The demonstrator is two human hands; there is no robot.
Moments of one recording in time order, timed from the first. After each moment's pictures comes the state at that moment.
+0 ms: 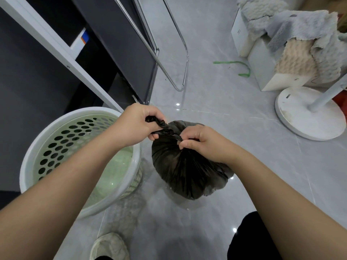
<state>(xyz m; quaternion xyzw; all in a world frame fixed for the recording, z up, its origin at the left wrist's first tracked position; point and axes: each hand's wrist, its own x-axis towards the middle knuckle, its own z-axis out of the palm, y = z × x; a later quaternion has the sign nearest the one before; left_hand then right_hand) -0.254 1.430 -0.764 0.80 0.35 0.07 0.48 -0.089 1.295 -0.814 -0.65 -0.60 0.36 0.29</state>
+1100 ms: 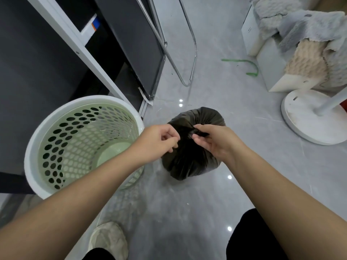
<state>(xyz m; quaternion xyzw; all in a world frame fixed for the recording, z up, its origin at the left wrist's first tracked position) -0.264 1.390 -0.820 0.76 0.38 0.06 0.52 -0.108 1.300 -0.807 -0.63 0.03 0.54 0.55</state>
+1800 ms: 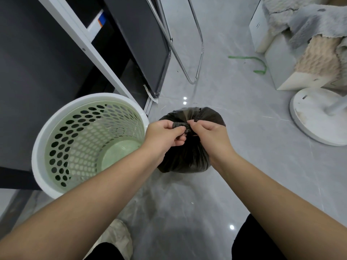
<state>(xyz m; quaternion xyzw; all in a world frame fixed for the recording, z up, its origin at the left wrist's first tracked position) -0.242 1.383 -0.820 0.48 0.54 0.18 0.67 -0.143 1.308 -0.818 -0.72 -0.17 0.42 0.53</state>
